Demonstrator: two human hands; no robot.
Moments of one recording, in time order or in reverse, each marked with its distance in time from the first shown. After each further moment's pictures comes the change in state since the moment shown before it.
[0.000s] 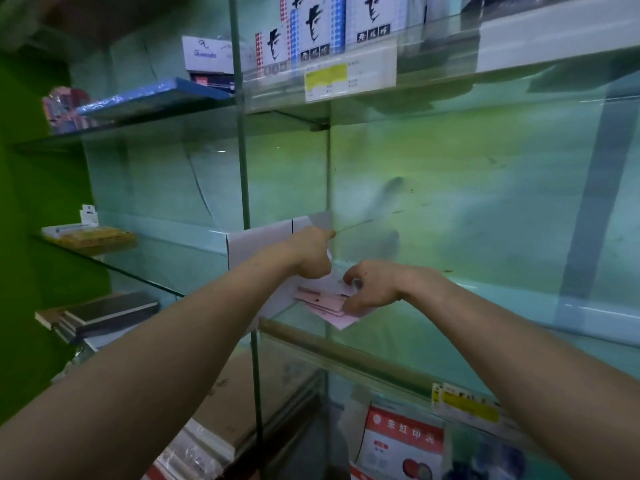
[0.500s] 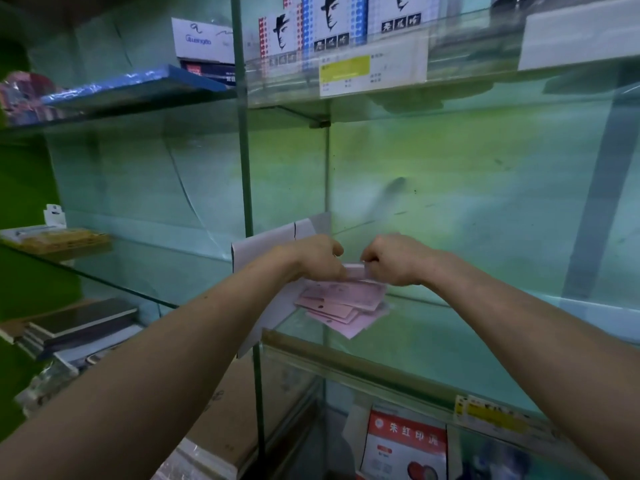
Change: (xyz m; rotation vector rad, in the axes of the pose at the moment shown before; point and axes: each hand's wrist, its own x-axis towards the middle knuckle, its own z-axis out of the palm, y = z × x) left_hand 0.020 -0.012 0.003 -0.175 -0.147 0.067; right_hand 0.010 0.011 -0.023 -0.053 0.262 0.055
